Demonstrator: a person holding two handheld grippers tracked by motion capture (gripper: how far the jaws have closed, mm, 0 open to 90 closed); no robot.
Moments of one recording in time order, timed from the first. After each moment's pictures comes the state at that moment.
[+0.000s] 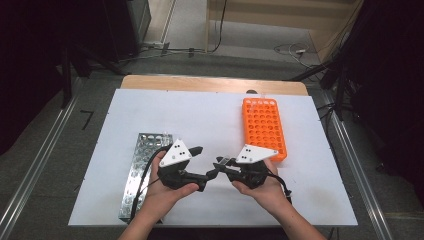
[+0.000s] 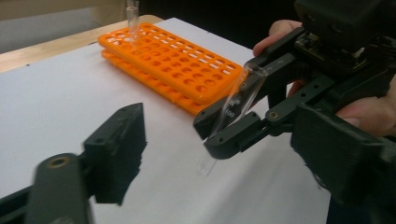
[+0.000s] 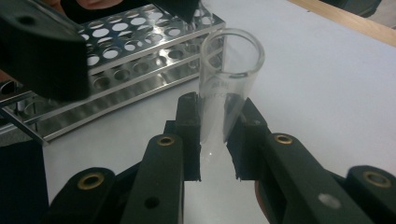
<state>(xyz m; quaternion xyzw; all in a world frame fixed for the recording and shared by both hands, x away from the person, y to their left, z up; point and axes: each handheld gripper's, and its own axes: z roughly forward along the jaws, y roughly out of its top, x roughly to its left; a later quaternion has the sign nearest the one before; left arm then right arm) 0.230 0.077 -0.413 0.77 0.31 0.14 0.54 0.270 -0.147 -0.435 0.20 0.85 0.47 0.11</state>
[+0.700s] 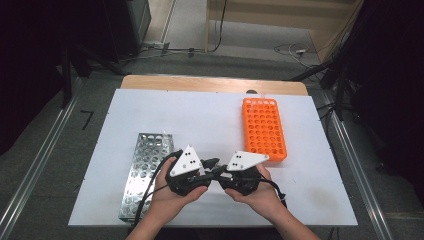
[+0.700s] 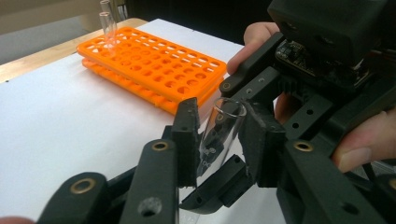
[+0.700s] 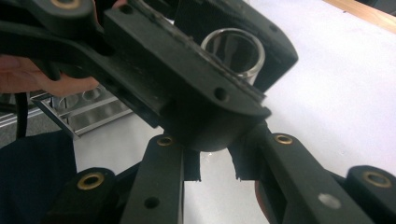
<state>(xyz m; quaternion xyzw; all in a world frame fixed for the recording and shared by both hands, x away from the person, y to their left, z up) 0.222 0.061 -0.415 0.79 0.28 0.15 0.53 0.256 -0.131 -0.435 0.17 0.86 0.47 0.09</state>
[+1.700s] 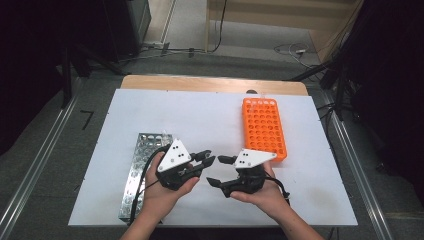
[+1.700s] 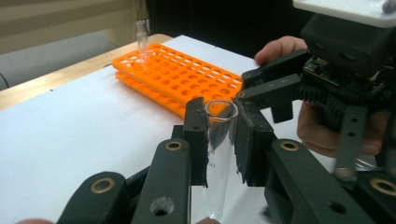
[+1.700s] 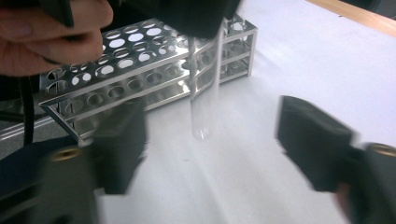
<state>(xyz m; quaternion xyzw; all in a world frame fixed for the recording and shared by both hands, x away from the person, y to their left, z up) 0.225 0.085 -0.400 0.76 0.30 0.19 0.55 0.261 -0.145 -0.432 0.18 0.85 0.49 0.08</state>
